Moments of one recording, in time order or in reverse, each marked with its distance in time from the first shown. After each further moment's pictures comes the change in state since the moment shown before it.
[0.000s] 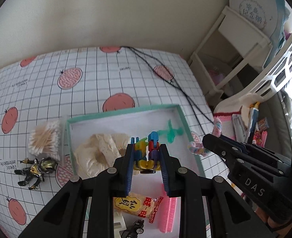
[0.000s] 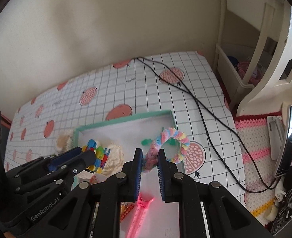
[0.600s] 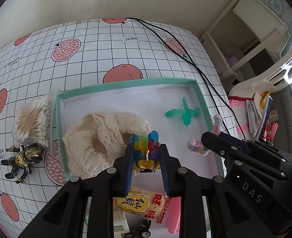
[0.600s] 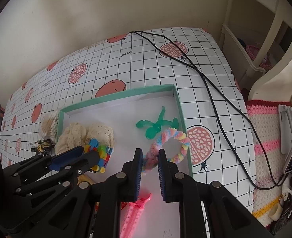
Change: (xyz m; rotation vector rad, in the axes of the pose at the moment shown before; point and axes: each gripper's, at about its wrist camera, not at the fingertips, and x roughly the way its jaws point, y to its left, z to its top) left arm 0.044 0.009 -0.015 -0.018 0.137 0.005; right arm 0.037 0.000 -0.006 -0.003 0.093 -0.011
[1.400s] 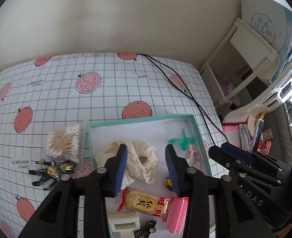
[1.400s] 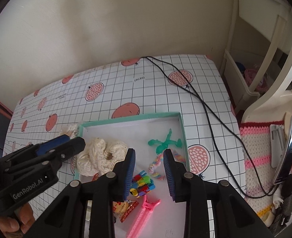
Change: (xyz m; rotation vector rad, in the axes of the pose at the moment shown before) left arm -0.069 0.019 0.015 0.006 -0.157 0.014; right arm -0.055 0.017 0.009 -0.056 -0.149 0.017
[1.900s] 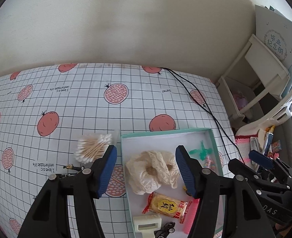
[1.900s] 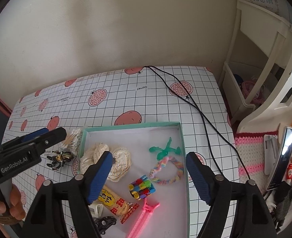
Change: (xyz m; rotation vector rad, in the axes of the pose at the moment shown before) left arm -0.025 0.034 0.013 -0.023 -0.037 0.091; right arm -0.010 0.012 0.002 -0.050 -0.038 -0.026
